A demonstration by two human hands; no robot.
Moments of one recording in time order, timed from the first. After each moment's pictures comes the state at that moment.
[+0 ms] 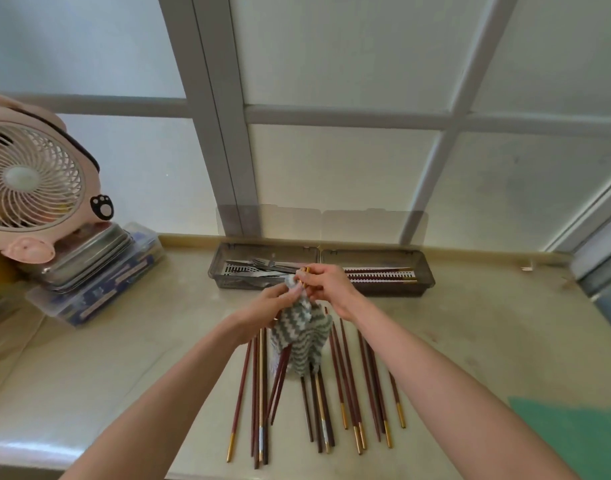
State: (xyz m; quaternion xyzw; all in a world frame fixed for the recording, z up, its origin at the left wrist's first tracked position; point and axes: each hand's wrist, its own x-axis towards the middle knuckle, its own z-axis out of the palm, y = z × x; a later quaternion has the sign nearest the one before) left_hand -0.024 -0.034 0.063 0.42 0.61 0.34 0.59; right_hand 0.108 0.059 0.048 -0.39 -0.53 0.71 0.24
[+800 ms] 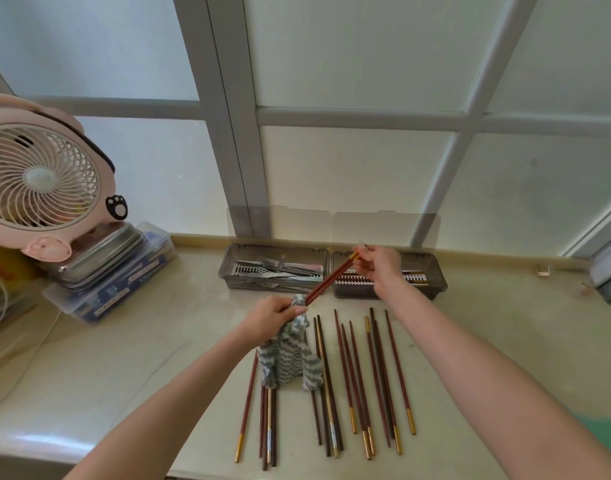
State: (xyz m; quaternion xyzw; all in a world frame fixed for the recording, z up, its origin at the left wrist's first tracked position) left_hand -0.034 -0.038 0.044 0.57 0.69 0.22 0.39; right_hand 0.142 0.106 0.063 -0.53 -0.35 0.65 0.41
